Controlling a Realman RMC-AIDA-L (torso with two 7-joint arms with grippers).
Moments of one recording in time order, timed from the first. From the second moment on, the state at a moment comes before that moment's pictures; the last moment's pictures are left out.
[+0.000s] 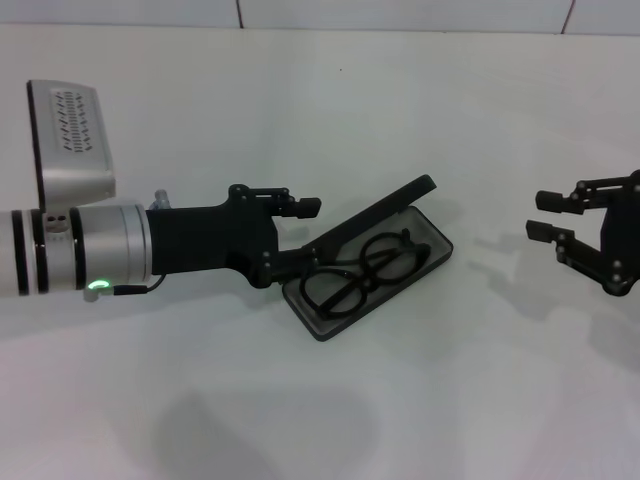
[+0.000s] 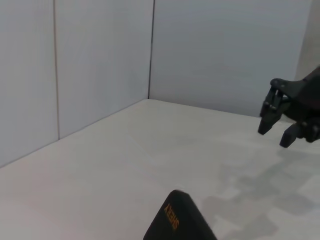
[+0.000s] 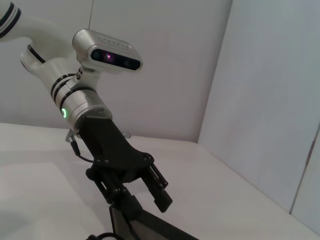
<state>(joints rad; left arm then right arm) -0.50 -2.09 1.03 0.58 1.75 1.38 -1.15 0.22 2.01 -1.14 -0.97 -1.54 -1.44 1.01</state>
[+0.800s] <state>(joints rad) -0.45 -2.07 1.02 0.61 1.58 1.48 -1.12 0.48 2.02 -1.31 -0.78 -1.58 -1.63 1.15</state>
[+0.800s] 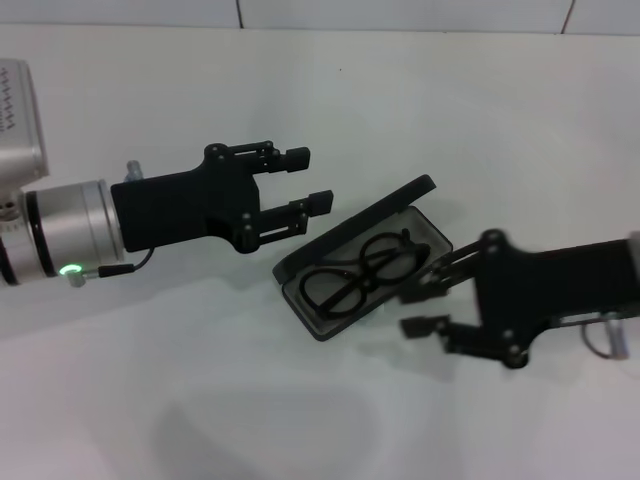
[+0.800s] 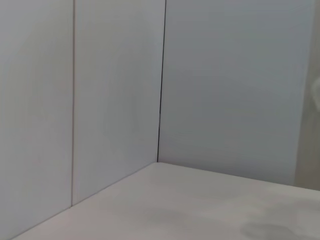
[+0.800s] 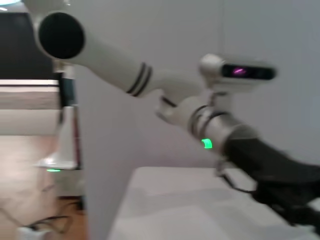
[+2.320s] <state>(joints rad) -0.46 -2.08 1.03 0.59 1.58 1.47 -1.10 0.68 2.03 -1.80 -0.62 -1.38 -1.25 1.21</state>
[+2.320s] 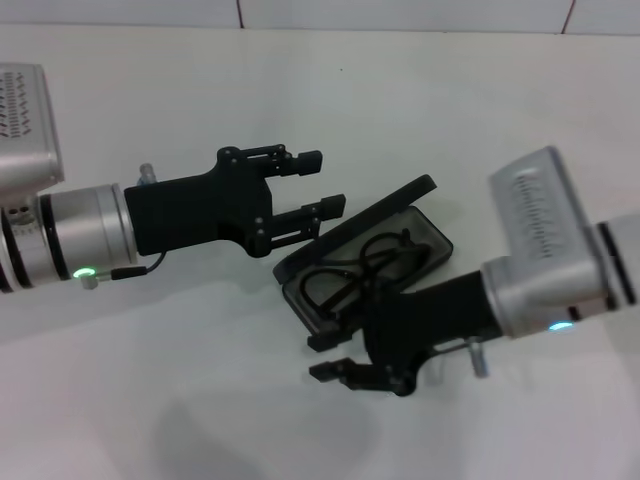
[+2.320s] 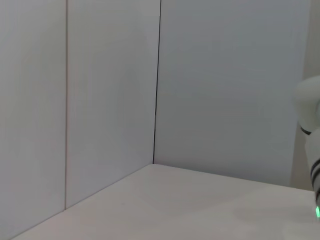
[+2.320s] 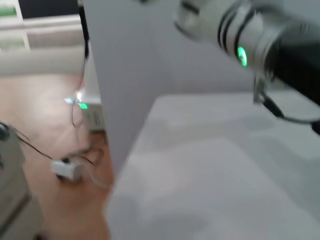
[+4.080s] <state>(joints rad) -0.50 -2.09 1.03 0.56 1.59 1.42 -1.09 0.56 2.02 -1.31 -0.70 -1.65 -1.30 1.19</state>
